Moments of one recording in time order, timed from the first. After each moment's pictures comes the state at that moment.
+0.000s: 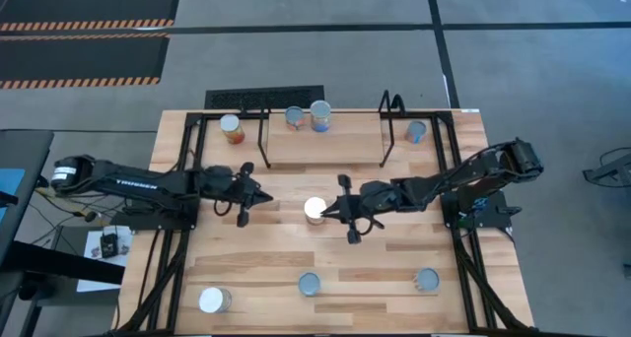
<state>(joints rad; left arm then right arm) 0.04 0.93 0.30 0.16 0.04 0.02 0.16 1.51 0.83 0.29 0.08 -0.10</state>
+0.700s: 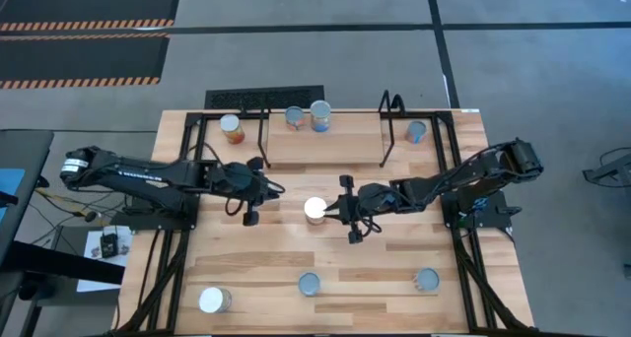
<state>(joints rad) -0.03 1.09 0.70 -0.30 -0.06 0.06 0.17 1.51 0.83 0.22 0.13 -0.17</state>
